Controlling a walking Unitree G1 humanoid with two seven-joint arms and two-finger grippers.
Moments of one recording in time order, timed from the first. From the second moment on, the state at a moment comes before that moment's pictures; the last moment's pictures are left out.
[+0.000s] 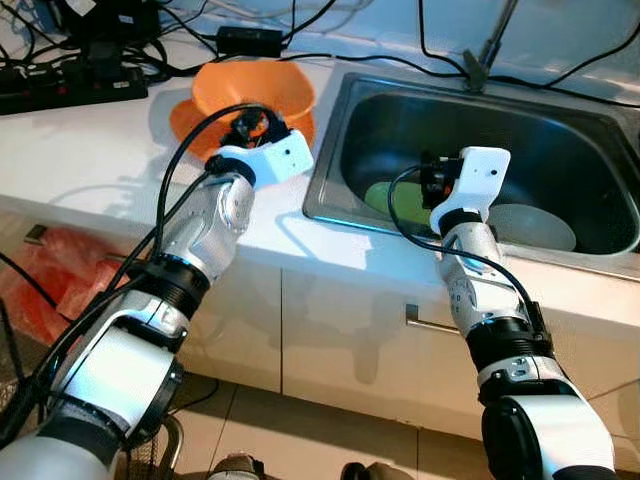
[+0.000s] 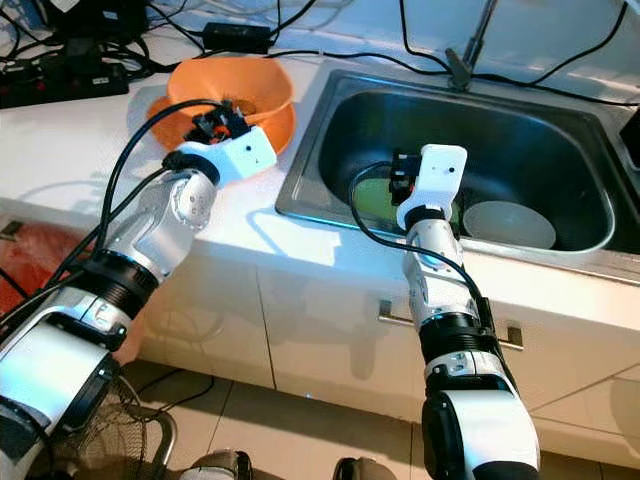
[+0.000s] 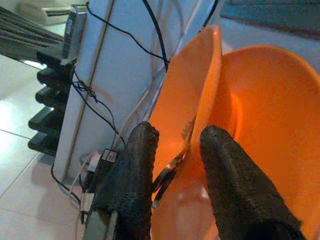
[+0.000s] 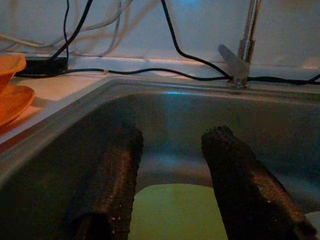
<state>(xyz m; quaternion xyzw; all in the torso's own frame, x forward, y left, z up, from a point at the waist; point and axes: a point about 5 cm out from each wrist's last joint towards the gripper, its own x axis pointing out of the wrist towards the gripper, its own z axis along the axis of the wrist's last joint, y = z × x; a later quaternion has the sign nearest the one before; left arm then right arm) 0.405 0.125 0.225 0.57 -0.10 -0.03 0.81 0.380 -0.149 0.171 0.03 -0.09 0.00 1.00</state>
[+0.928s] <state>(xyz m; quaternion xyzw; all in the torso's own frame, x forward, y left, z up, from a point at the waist) 0.405 0.117 0.232 0.57 -0.15 -0.04 0.81 0.380 -0.150 0.171 0.04 -0.09 -0.01 1.00</state>
